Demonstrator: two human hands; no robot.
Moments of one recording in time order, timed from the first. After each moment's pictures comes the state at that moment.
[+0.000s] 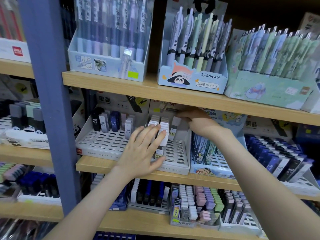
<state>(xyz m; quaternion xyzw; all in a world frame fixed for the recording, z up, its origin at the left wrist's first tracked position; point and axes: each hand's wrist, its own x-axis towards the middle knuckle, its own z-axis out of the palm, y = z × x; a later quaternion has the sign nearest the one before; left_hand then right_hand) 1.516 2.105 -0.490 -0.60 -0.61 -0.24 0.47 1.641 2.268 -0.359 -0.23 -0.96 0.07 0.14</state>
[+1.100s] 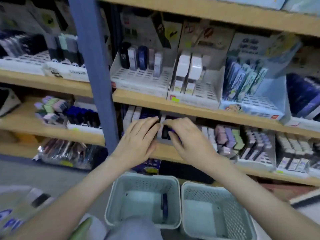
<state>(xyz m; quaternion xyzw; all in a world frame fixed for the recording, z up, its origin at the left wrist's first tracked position) 1.554 1.970 -0.582 -0.61 -0.68 -0.25 0.32 1.701 2.099 -0.517 0.00 -0.96 0.08 0.27</state>
